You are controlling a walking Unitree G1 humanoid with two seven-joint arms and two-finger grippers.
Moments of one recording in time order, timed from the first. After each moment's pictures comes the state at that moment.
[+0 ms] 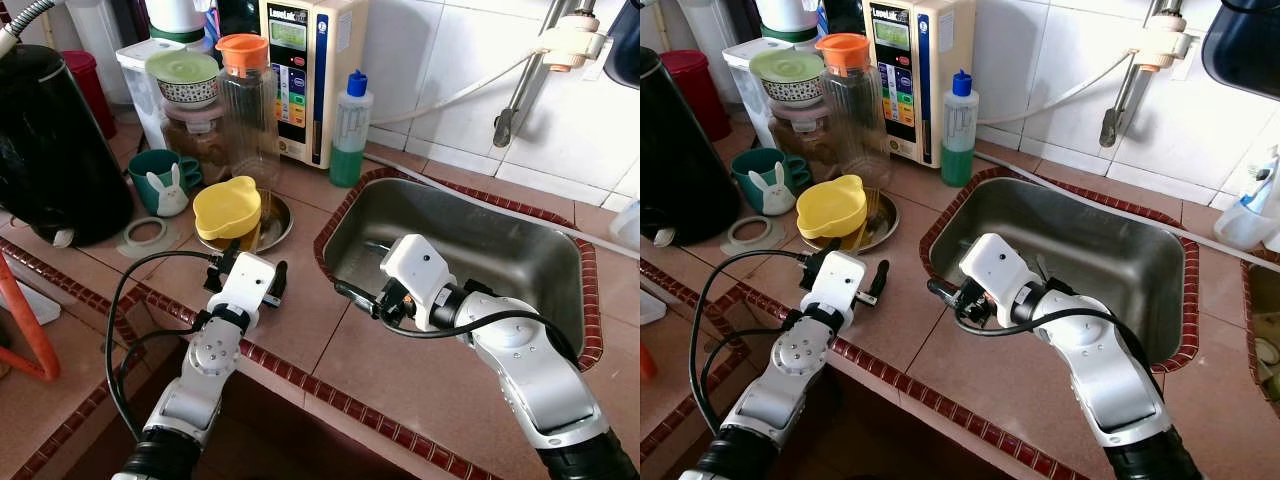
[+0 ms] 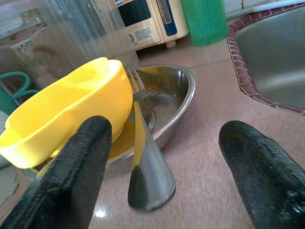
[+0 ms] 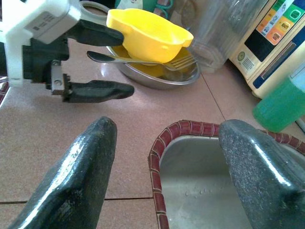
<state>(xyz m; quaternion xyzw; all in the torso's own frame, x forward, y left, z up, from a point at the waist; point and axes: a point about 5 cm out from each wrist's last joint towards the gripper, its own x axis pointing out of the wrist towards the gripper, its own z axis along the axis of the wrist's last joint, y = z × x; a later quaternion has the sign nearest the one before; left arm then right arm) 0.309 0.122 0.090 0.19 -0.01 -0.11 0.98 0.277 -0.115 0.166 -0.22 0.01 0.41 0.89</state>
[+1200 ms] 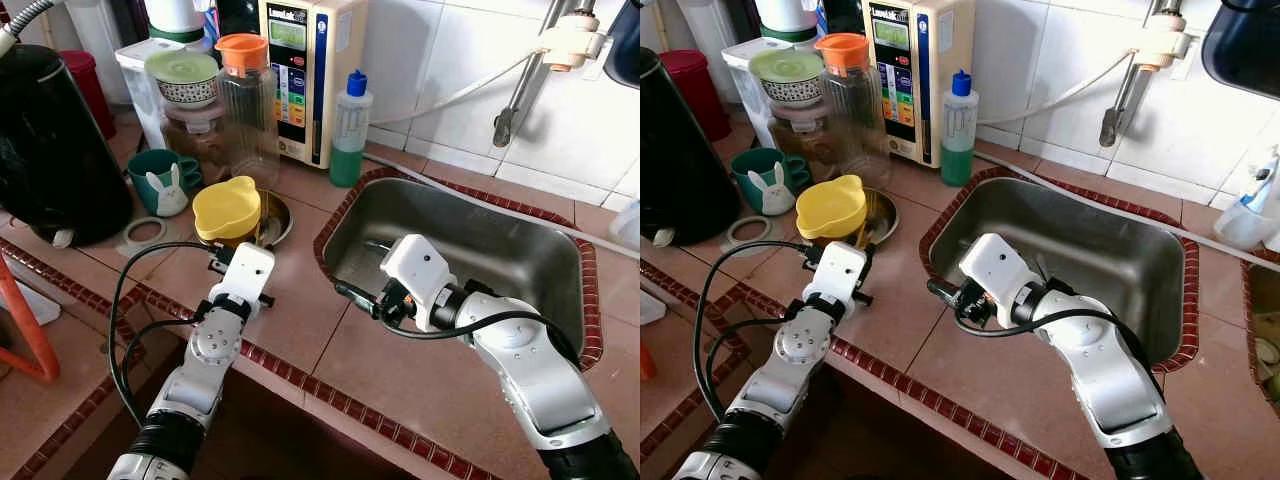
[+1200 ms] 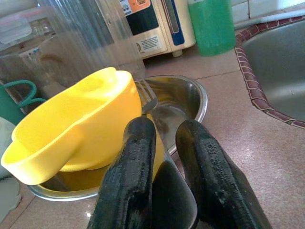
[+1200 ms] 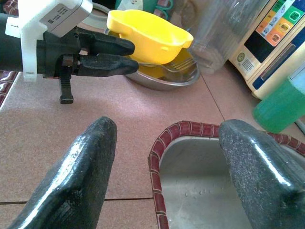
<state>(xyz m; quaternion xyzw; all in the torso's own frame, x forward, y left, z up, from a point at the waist) 0.317 0.124 0.094 0.19 -0.03 -0.10 0.98 0.276 -0.115 0.167 -0.22 0.01 0.41 0.89</state>
